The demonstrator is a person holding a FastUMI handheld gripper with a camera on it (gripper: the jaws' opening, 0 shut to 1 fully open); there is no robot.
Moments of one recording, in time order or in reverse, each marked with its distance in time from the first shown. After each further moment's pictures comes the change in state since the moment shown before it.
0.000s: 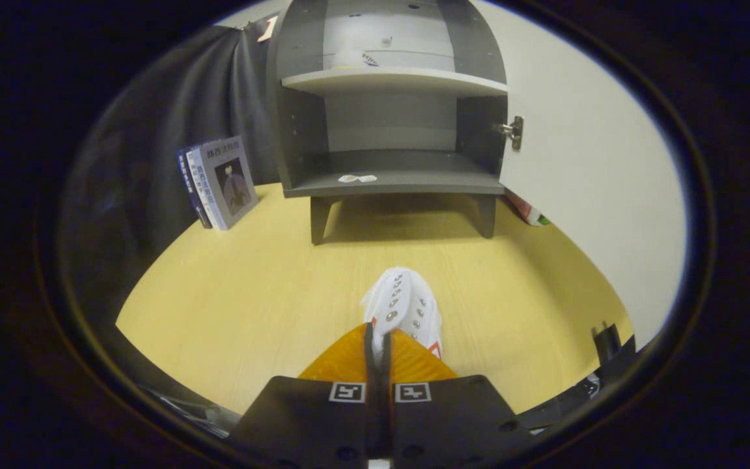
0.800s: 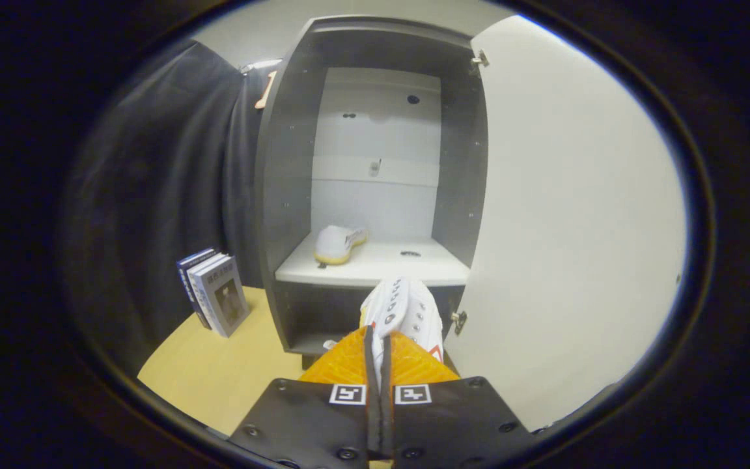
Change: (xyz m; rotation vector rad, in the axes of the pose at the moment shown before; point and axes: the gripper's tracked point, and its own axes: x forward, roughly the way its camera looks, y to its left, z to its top) arm -0.104 -0.015 0.280 -0.061 -0.373 -0.092
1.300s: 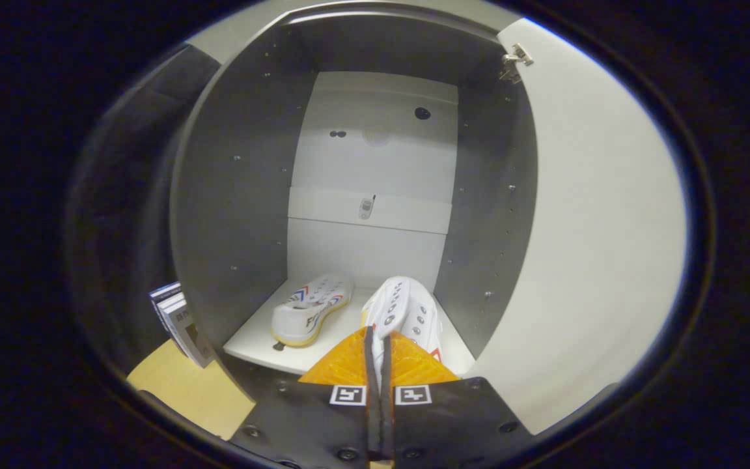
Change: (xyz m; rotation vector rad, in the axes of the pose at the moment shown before) arm 0.153 -0.031 0.088 -0.067 -0.051 0.048
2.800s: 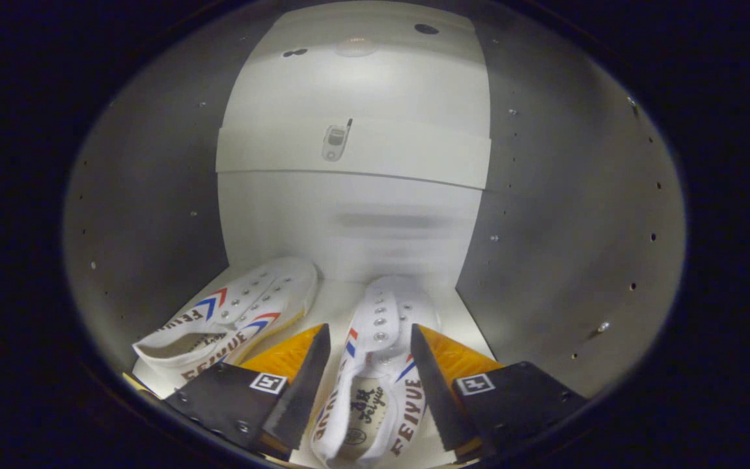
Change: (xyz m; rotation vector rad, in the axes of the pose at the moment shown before) arm 0.167 -0.013 -0.050 0.030 0.160 -0.013
